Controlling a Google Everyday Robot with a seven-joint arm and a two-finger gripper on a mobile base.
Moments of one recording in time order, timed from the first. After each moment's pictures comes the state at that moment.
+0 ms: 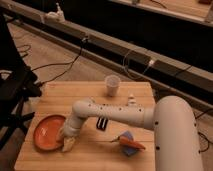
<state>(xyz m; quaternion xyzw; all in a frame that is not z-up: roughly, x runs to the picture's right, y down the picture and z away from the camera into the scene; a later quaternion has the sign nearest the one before) -0.227 0.288 0.779 -0.41 -0.40 -0.12 0.81</state>
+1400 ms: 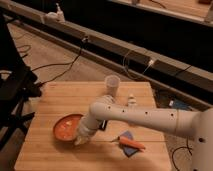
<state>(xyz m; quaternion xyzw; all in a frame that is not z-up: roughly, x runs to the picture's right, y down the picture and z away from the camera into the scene) -0.140 0.251 0.737 -0.38 -0.33 -0.05 0.86</state>
